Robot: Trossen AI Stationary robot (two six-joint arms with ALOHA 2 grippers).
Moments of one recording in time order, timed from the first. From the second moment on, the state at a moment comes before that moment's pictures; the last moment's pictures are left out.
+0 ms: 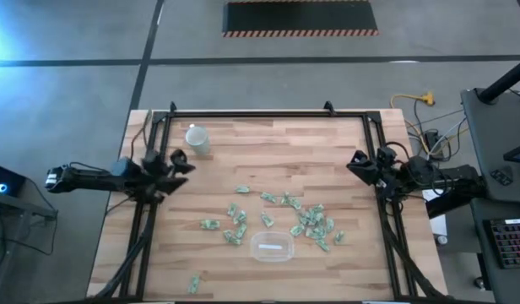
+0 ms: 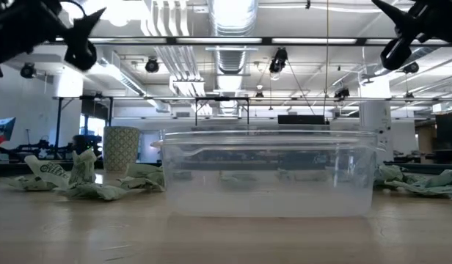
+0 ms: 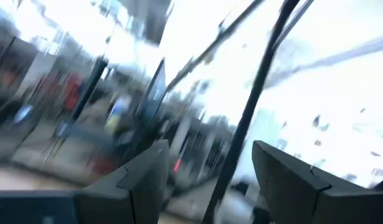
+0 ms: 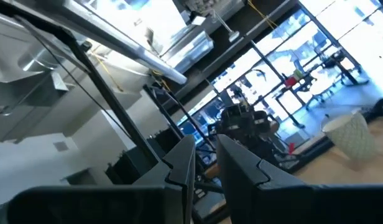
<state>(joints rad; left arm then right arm) -0.03 0.23 0.00 0.71 0.05 -0.46 0.10 0.05 0.07 0.41 0.12 0.69</state>
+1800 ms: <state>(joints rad) -0.03 1.02 0.61 -0.13 -0.02 -0.21 0.10 0.58 0.45 0.13 0.26 0.33</state>
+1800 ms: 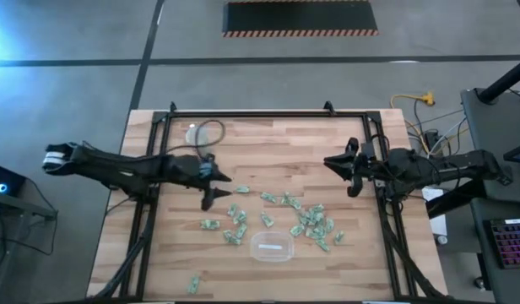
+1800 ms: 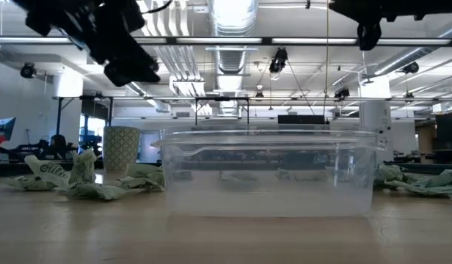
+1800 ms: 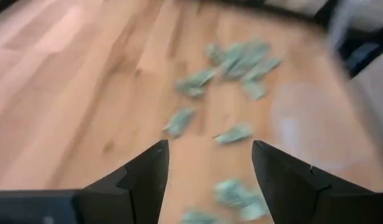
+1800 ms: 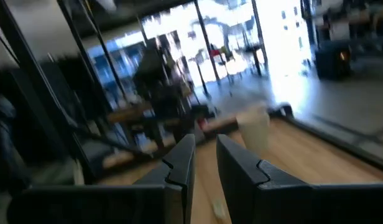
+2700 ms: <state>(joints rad) -0.03 1.65 0.79 -0.16 -0.21 -0.15 0.11 0.67 0.55 -0.15 0.22 0.40</state>
